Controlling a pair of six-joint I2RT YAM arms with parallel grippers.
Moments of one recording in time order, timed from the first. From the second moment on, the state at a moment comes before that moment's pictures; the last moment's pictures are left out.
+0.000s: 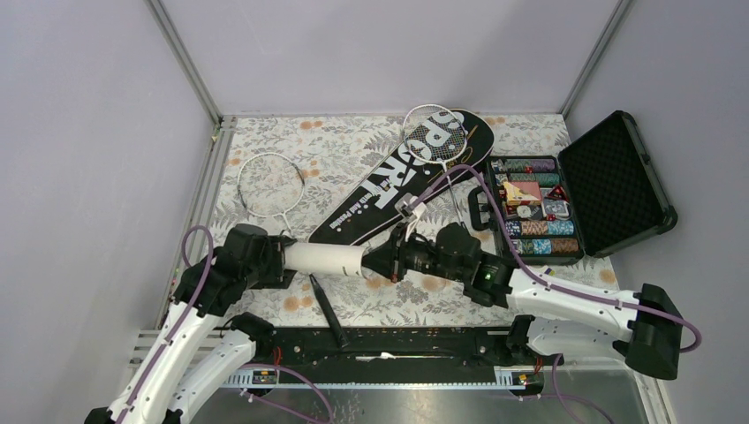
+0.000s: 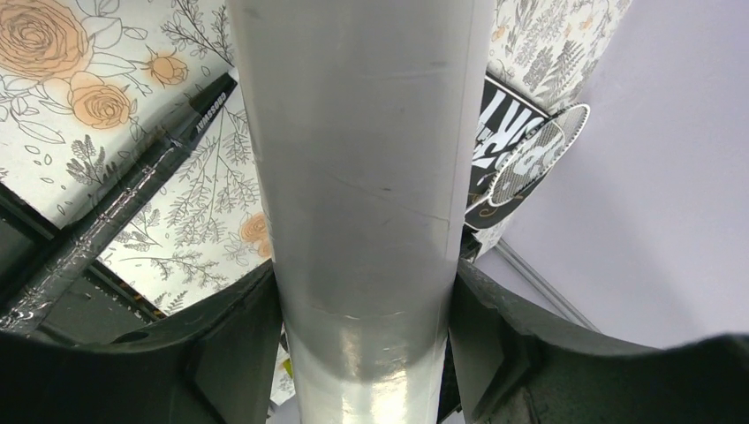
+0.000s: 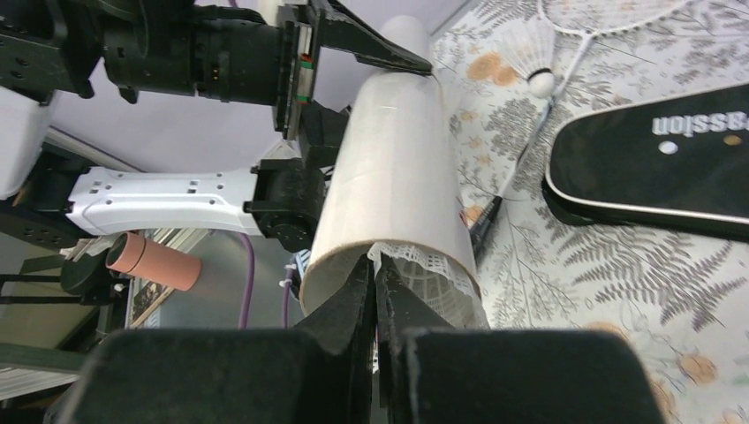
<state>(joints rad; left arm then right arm) -0.43 0.61 0.78 -1.10 -0.15 -1.95 1.09 1.04 0.69 0.22 -0.13 0.59</state>
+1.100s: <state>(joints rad) -0.43 0.54 0.81 -1.07 -0.07 -1.86 1.14 0.72 0.56 0.30 -0.07 0.34</state>
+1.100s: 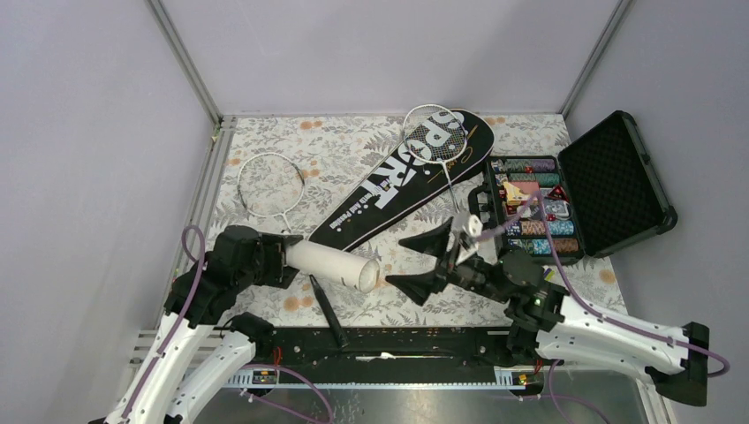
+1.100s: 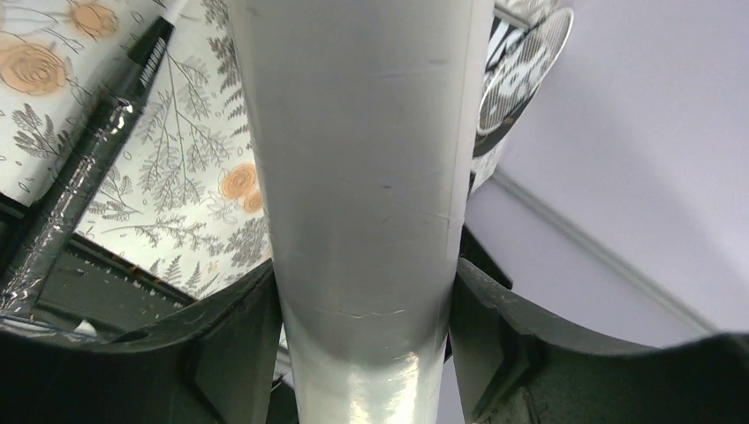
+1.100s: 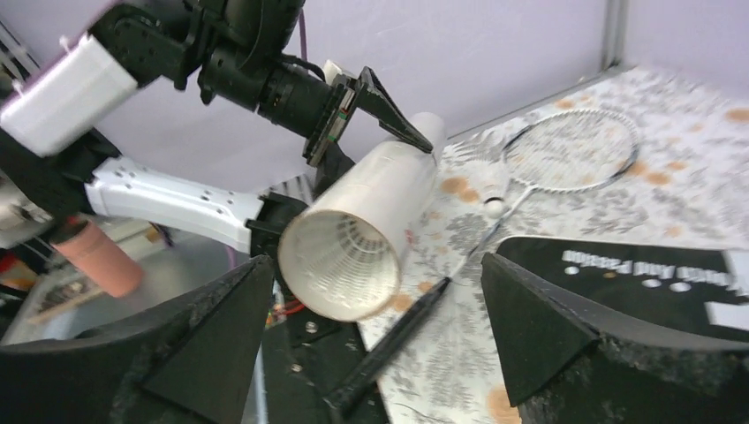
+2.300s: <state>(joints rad) -0.44 0.79 0.85 -0.95 0.84 -0.94 1.14 1.04 0.60 0.31 -0.27 -0.94</state>
